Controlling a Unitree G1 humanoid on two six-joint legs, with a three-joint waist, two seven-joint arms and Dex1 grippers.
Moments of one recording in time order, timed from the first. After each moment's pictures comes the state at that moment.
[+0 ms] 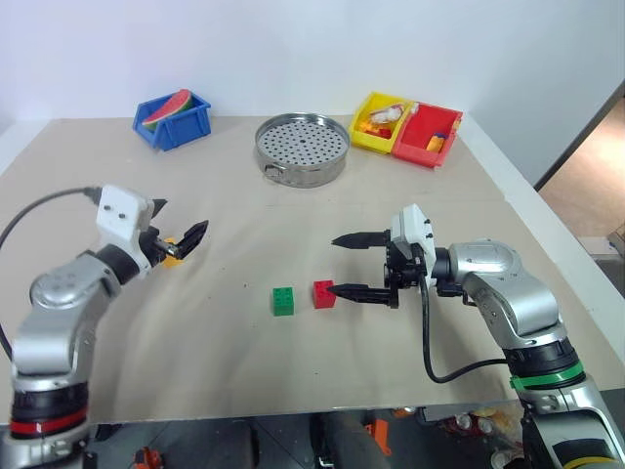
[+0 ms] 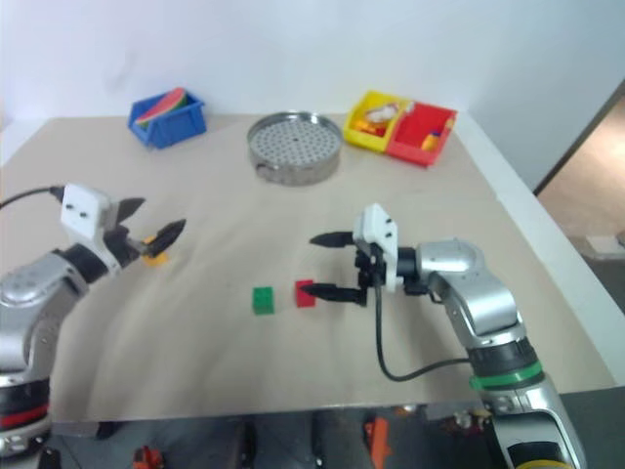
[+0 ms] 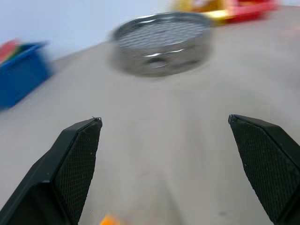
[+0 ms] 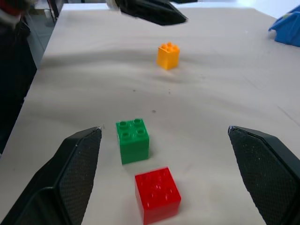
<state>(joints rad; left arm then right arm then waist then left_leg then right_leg) -0.26 0.48 0.30 -0.31 -0.29 0.54 -0.48 -0.53 -0.62 0.12 -0.13 0.44 0.41 1.16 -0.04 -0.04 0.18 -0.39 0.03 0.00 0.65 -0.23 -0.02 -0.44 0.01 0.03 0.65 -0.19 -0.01</state>
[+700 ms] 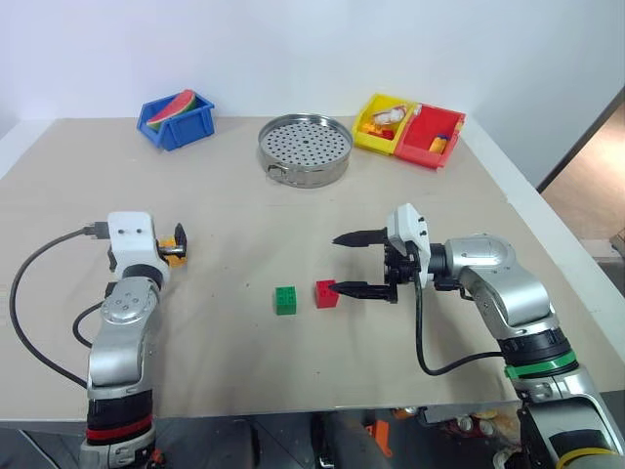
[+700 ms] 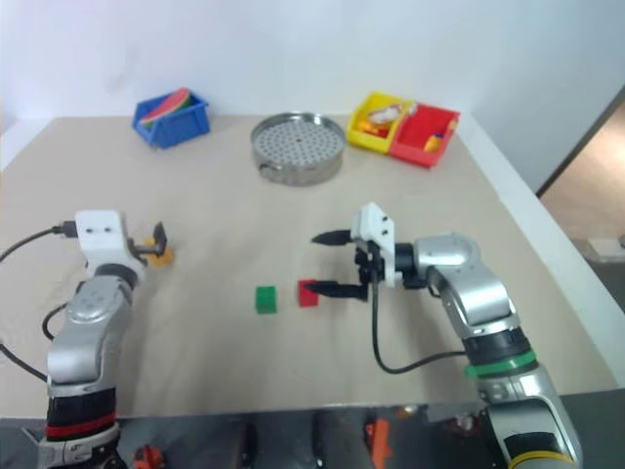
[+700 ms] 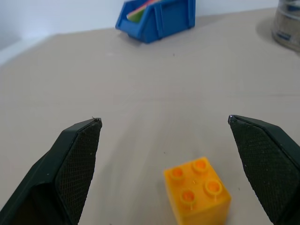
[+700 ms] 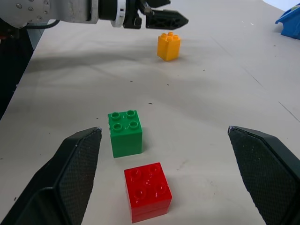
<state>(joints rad) -0.27 0.21 0.24 -0.27 -0.07 0.58 0.05 -0.57 -0.62 0.15 -0.04 0.39 0.35 1.19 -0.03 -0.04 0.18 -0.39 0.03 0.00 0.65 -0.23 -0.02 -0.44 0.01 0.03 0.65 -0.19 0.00</state>
